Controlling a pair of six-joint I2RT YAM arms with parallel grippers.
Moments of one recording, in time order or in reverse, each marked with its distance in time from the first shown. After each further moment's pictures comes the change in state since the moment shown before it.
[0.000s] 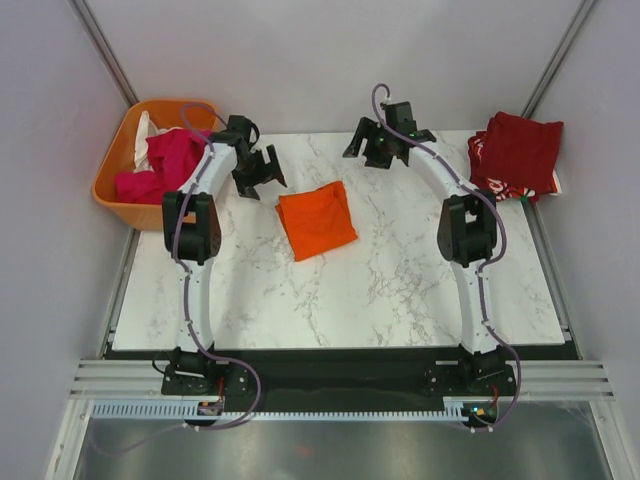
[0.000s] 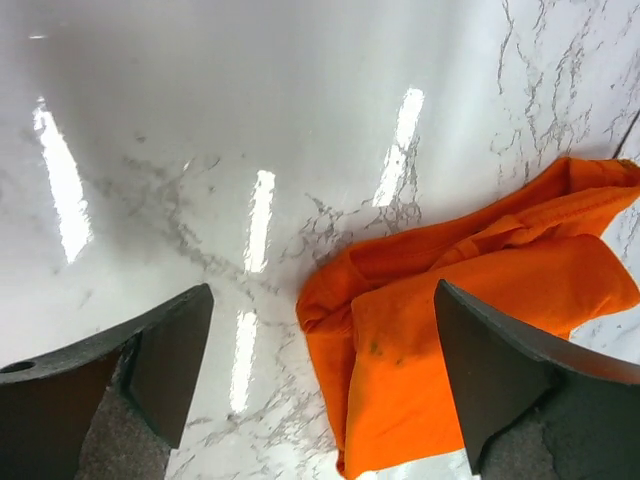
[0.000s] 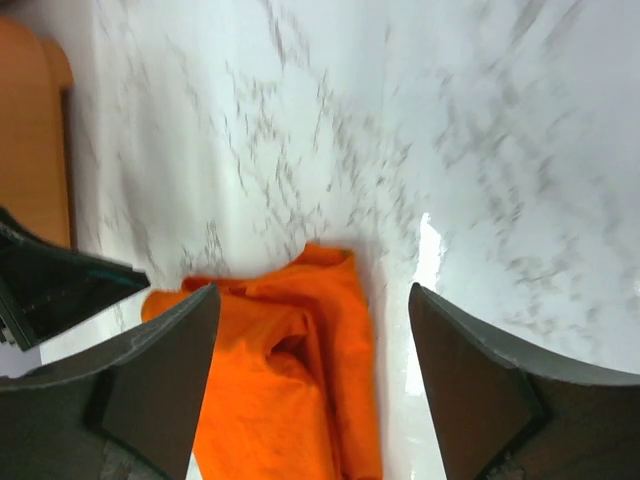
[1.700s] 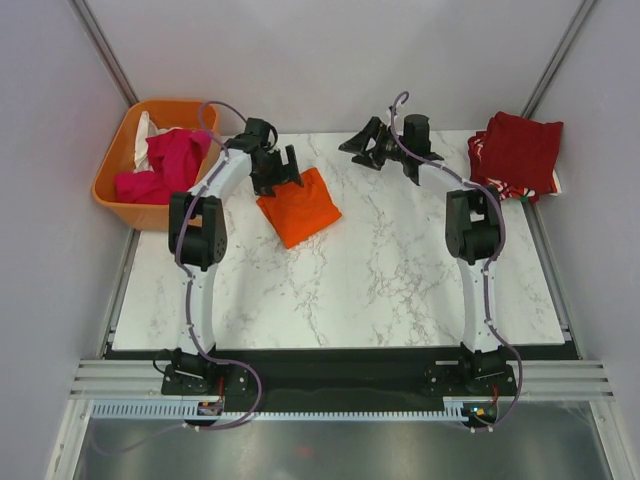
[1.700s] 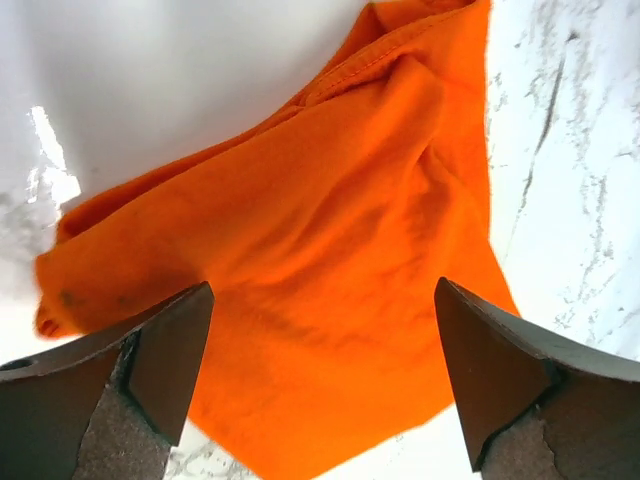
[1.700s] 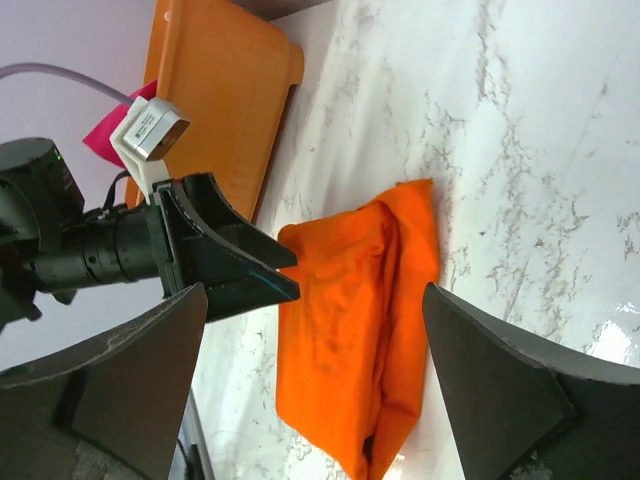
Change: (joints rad) left arm -0.085 -0.078 -0.140 0.174 -0.022 0.019; right arm -0.100 0.010 -0.318 0.725 -0.473 0.279
